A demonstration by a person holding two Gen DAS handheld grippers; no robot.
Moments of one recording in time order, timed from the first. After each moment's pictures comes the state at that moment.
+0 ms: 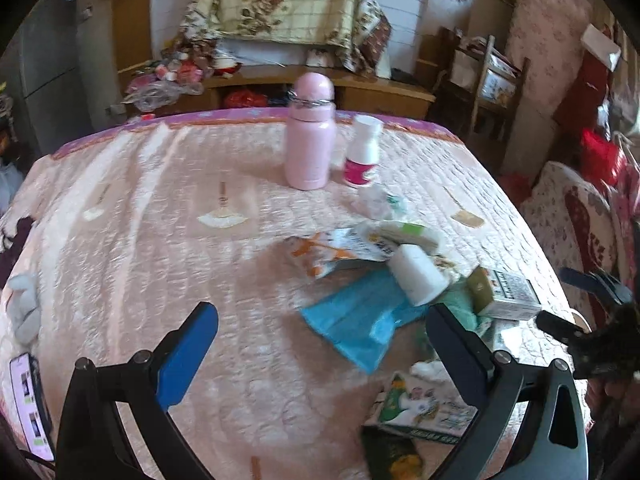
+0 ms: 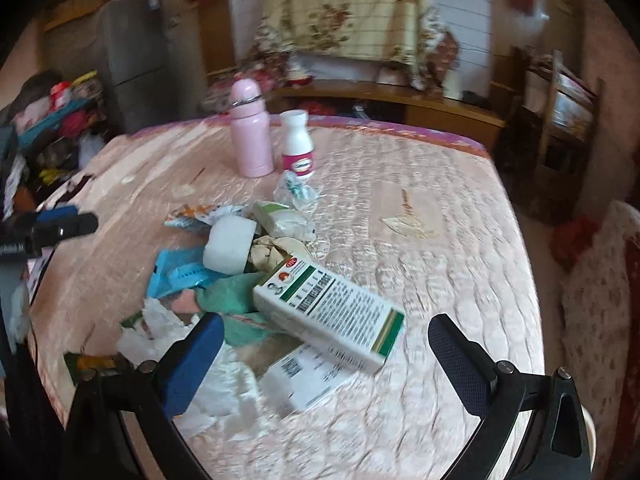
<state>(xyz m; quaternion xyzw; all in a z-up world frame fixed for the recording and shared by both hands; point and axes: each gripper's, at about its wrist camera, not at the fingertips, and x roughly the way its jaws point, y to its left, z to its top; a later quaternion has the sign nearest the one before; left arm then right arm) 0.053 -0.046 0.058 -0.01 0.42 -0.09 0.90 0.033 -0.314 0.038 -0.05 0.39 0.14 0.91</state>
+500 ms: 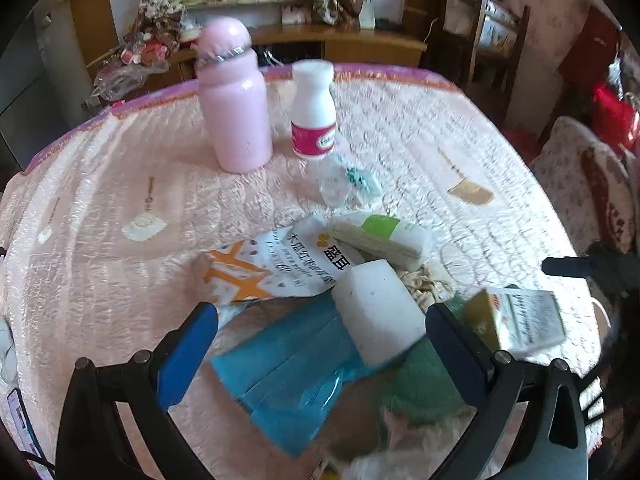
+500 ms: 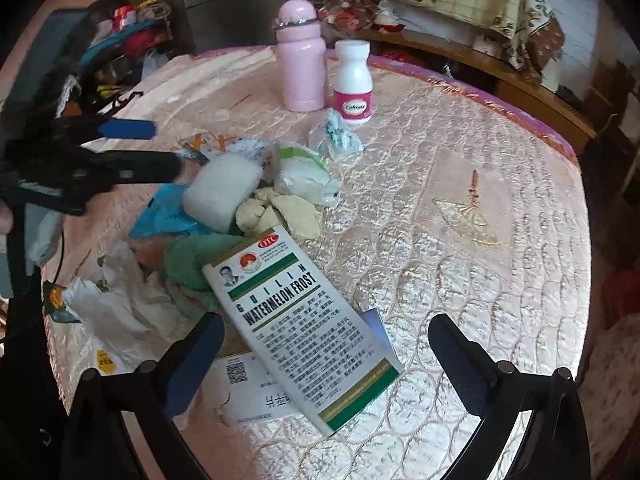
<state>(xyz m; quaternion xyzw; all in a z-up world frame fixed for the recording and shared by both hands) 0.131 -0.127 0.012 0.03 0.49 -0.08 0.87 0.109 -0.316 -0.005 -0.13 0.47 0.27 0.83</state>
